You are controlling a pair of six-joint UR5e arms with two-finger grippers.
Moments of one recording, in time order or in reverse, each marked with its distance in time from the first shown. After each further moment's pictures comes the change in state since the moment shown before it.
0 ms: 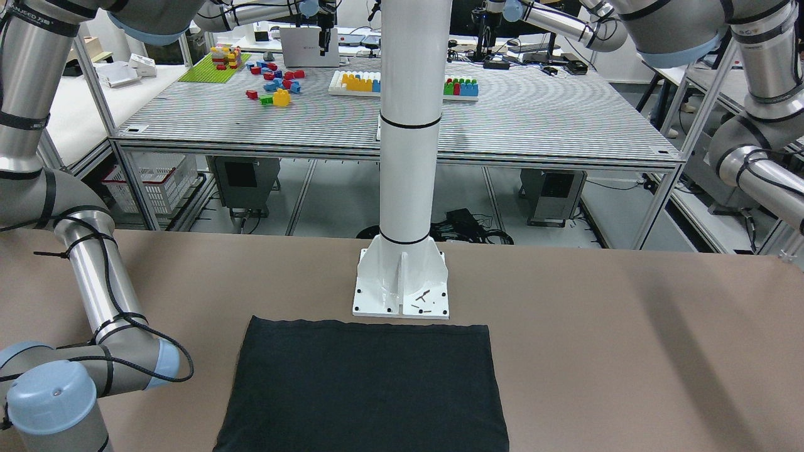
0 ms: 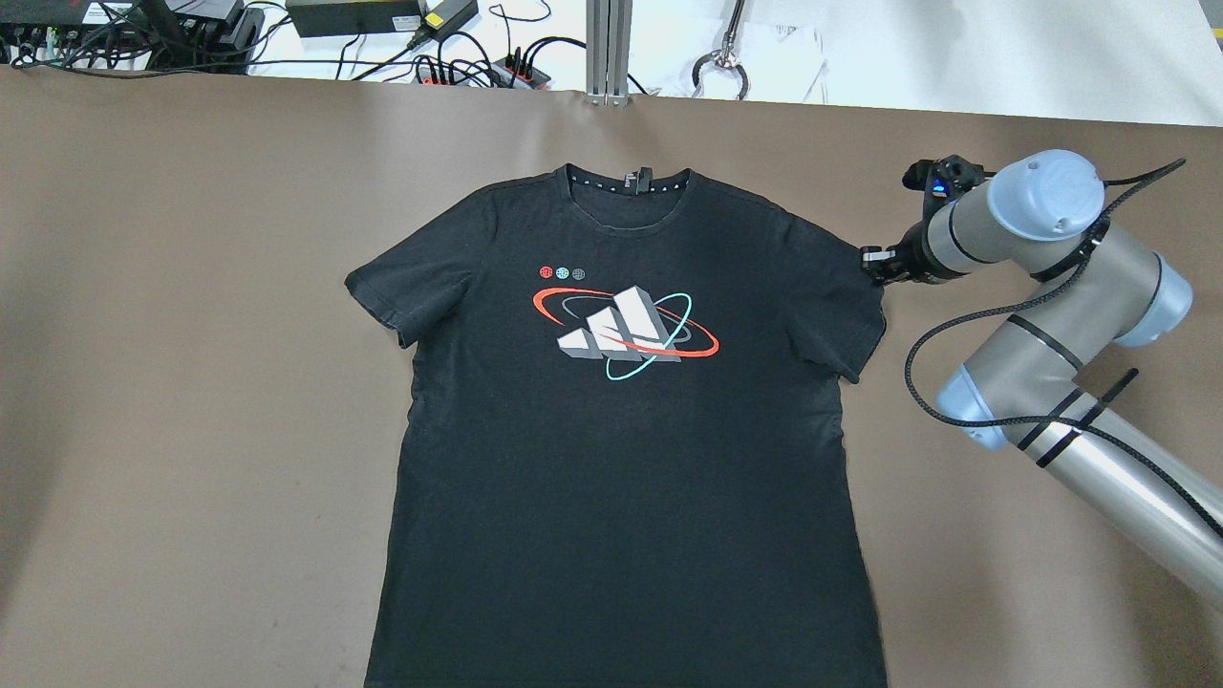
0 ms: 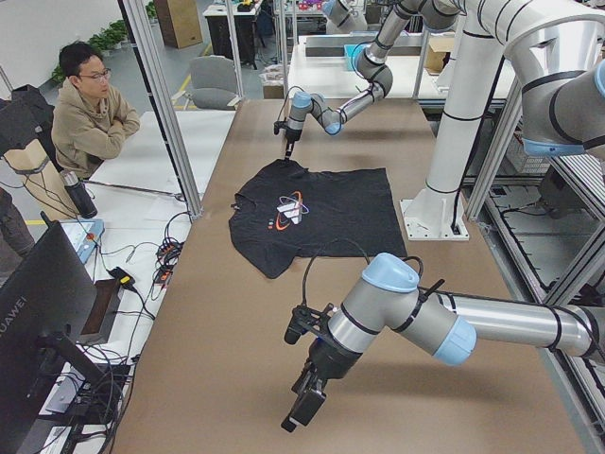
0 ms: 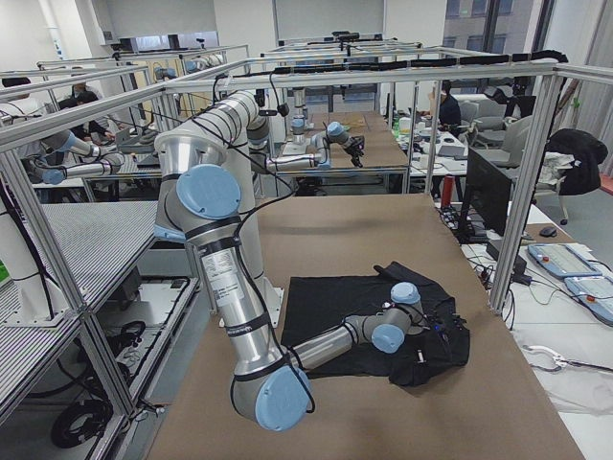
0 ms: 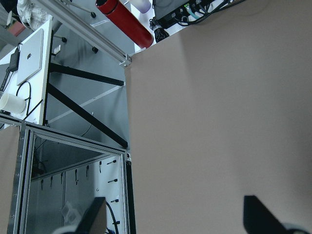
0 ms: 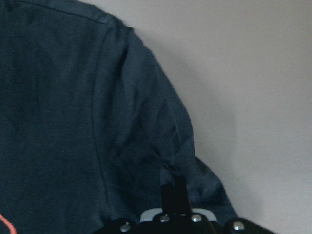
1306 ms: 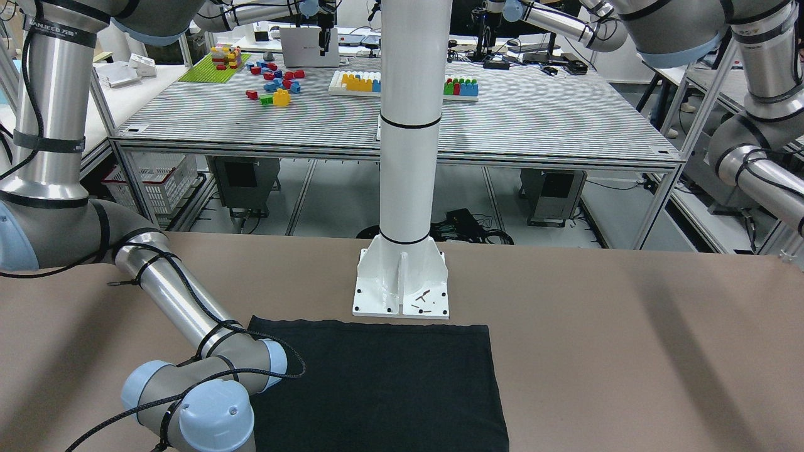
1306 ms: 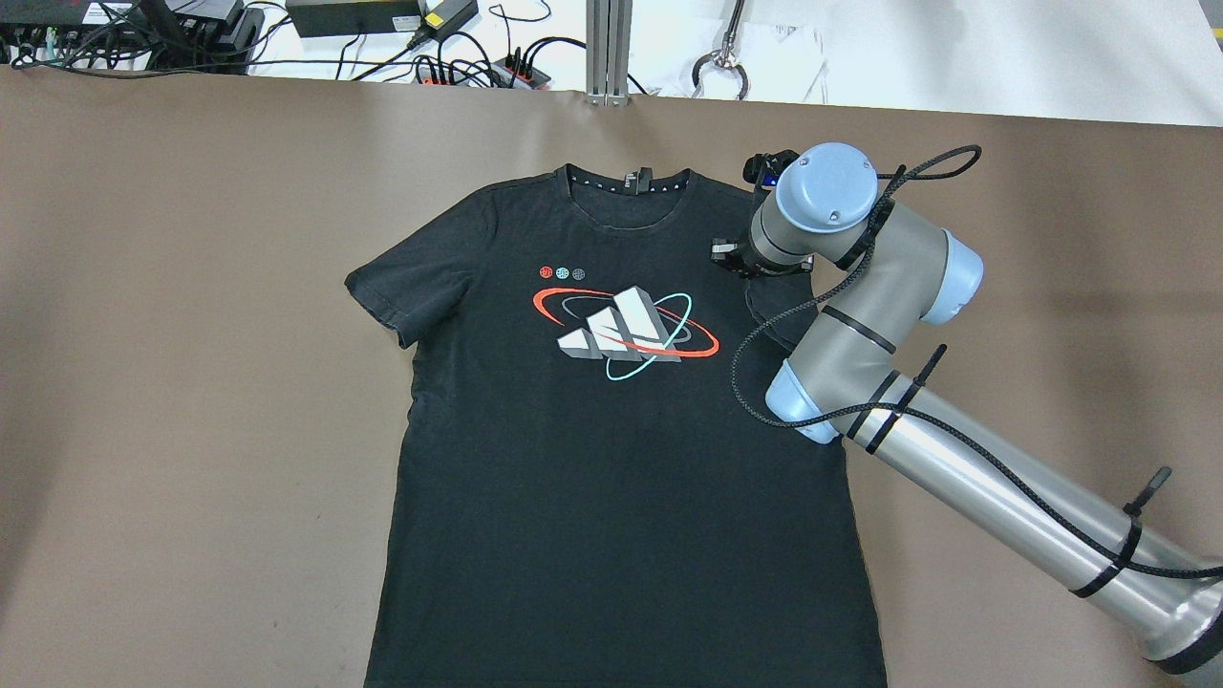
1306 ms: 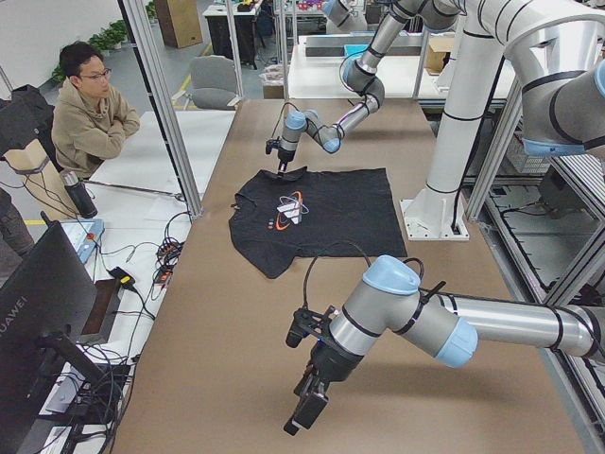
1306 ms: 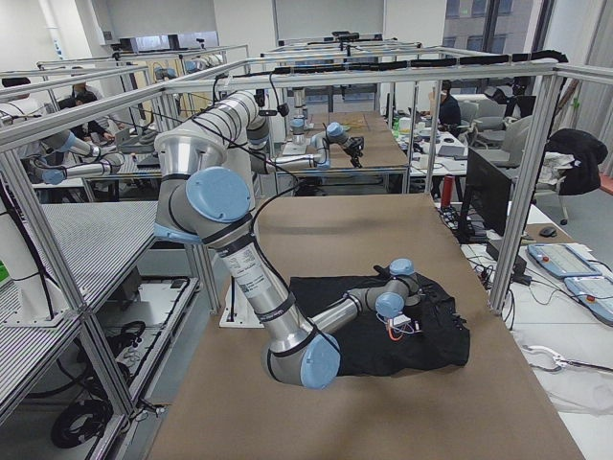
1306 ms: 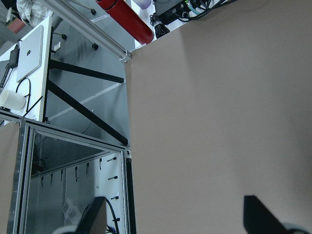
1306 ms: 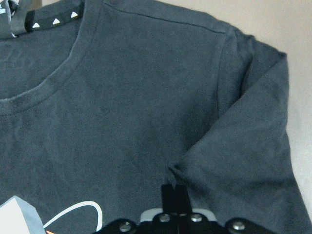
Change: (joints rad) left arm 0.001 0.006 0.002 0.001 0.002 -0.001; right arm -0.107 0.255 -0.176 -0.094 -0.126 0.119
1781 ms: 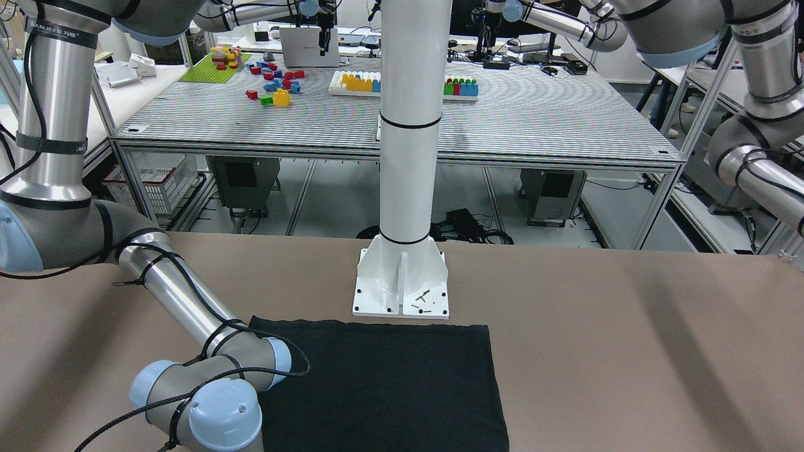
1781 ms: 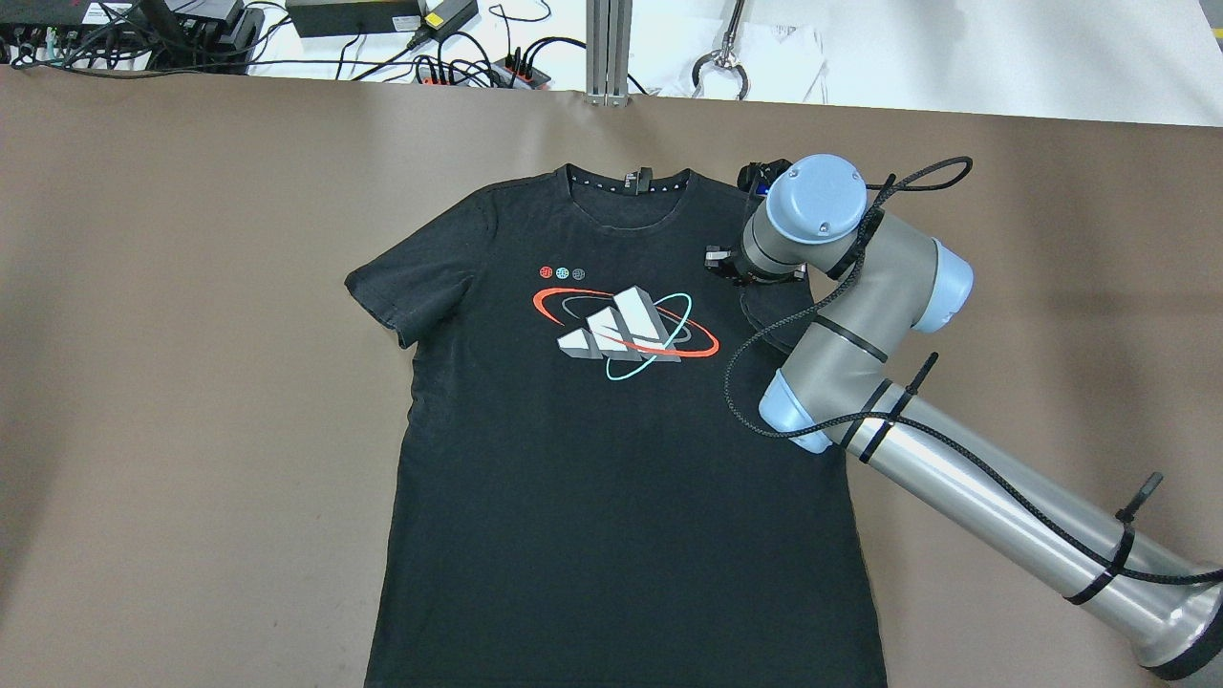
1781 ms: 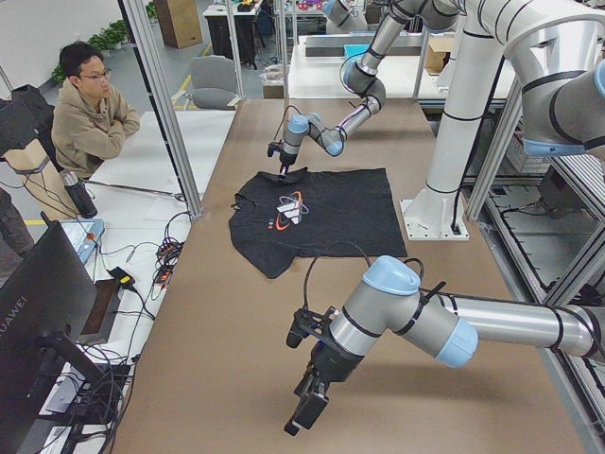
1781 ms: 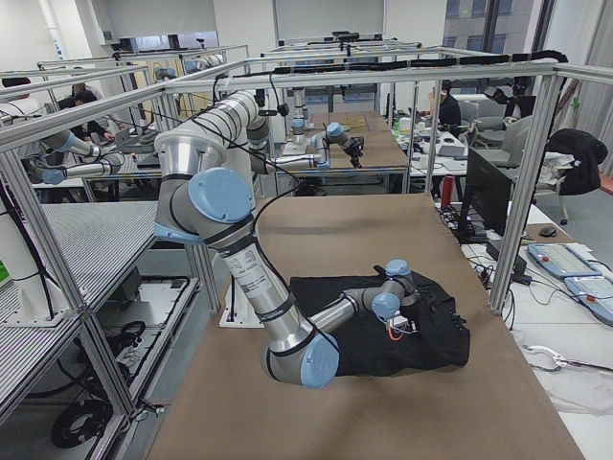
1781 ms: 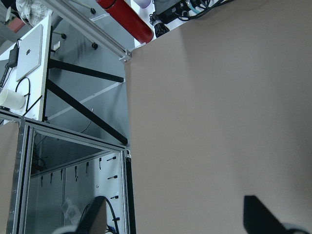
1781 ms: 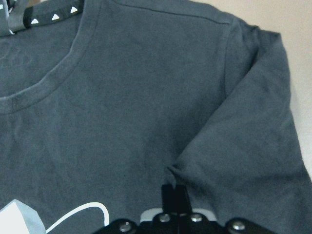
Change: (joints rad) left arm 0.000 0.001 0.000 0.001 -0.001 0.000; right arm -0.030 0.003 -0.005 0.003 -0.055 0.048
